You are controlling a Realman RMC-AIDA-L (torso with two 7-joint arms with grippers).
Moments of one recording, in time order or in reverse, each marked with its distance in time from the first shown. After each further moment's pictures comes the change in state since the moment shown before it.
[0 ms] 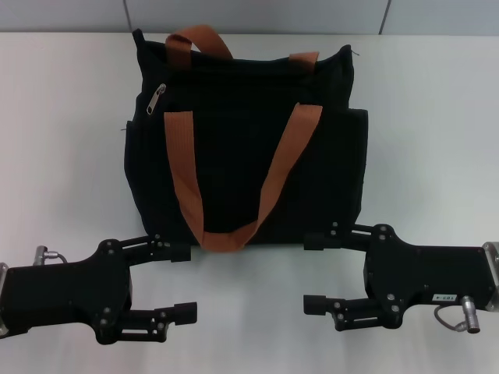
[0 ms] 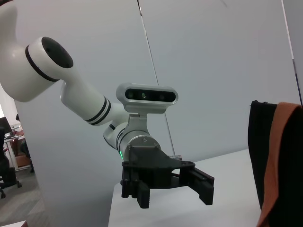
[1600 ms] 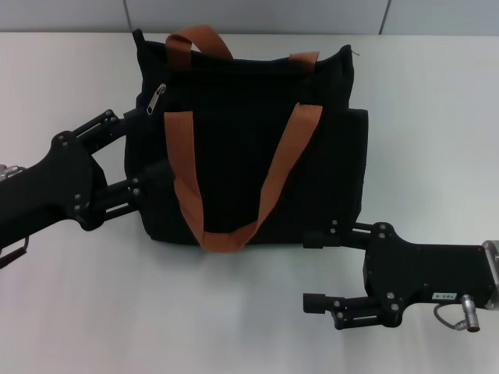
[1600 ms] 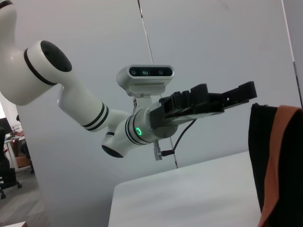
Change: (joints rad) left arm 0.017 -0.015 -0.013 -0.021 -0.407 0.033 0.004; right arm 0.003 0.000 0.003 0.002 0.001 -0.002 -0.003
